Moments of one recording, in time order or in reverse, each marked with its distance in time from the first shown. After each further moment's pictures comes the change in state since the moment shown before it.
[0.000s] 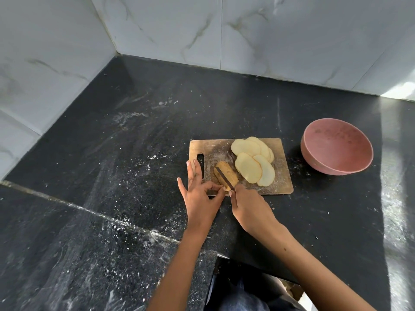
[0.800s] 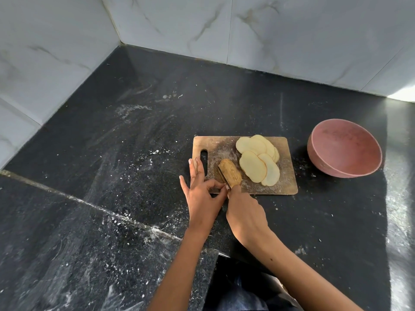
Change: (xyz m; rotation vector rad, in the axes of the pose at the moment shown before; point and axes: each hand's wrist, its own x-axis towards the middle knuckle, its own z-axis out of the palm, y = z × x) left_hand -0.001 0.000 -0.001 -0.017 -0.028 -0.045; right_hand -0.006 -0.025 0.007 -0.122 -0.023 0.088
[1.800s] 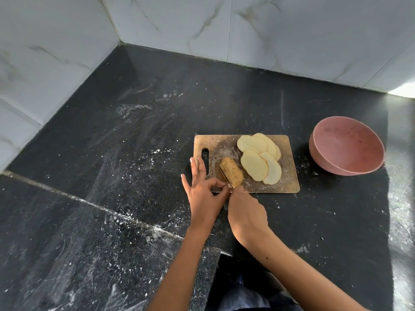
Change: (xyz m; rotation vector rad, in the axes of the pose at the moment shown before) left_hand 0.002 0.001 -0.002 -0.016 -0.016 -0.019; right_hand 0.003 -0.004 0.003 0.030 -0.008 0.080
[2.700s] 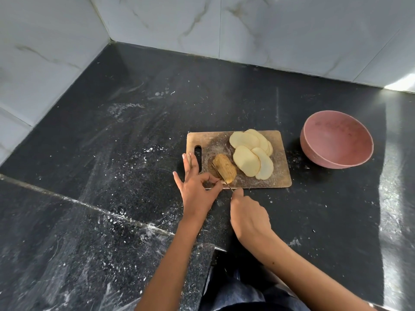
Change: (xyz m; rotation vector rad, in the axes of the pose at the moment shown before) left_hand 0.004 0.003 -0.004 -0.001 -0.074 -0.015; right_hand -0.008 0.027 0.009 -0.092 -0.004 -0.041
